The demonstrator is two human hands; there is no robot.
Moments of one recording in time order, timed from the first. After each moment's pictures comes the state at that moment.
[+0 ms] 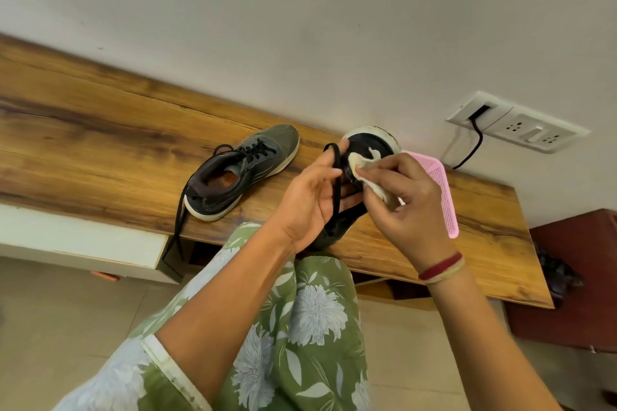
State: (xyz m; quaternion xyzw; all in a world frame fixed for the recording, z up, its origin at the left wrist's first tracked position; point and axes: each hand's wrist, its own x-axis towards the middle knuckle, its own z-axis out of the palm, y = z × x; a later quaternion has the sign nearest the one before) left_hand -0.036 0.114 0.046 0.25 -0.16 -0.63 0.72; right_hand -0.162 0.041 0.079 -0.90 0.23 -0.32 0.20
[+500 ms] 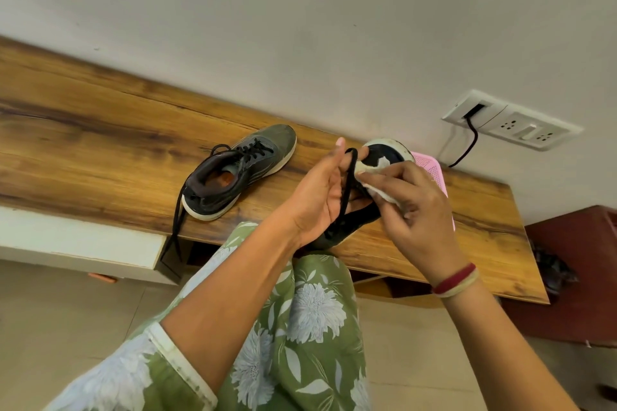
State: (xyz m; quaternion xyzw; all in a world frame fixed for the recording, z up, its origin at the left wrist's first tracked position) left_hand -0.040 0.108 0.064 0.33 -0.16 -0.67 0.64; right_hand -0.178 0.050 0.088 -0.91 0.27 -0.26 0.15
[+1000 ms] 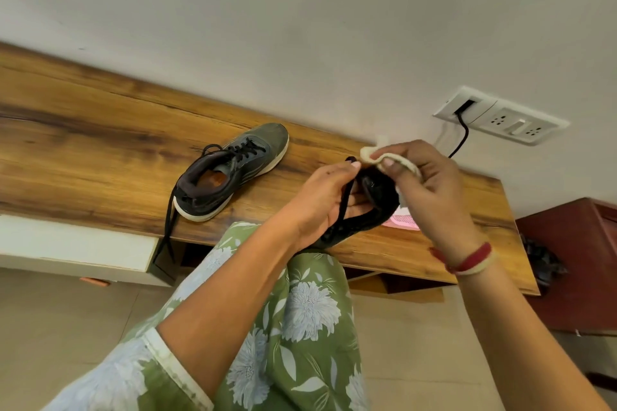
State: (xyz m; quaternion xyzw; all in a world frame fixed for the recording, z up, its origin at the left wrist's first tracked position) left_hand -0.050 0.107 0.065 0.35 -0.17 -0.68 0.62; right_hand -0.173 0.038 0.115 -0.83 0.34 -0.29 0.34
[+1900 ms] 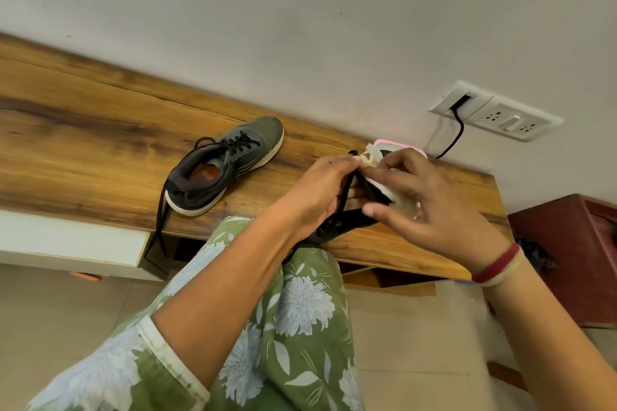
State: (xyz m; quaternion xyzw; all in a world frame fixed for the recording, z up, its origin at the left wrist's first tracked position) left_hand -0.052 0.101 0.073 0.36 -0.19 -0.68 0.61; right_hand -0.200 0.030 0.120 -0.96 0.21 -0.09 0.16
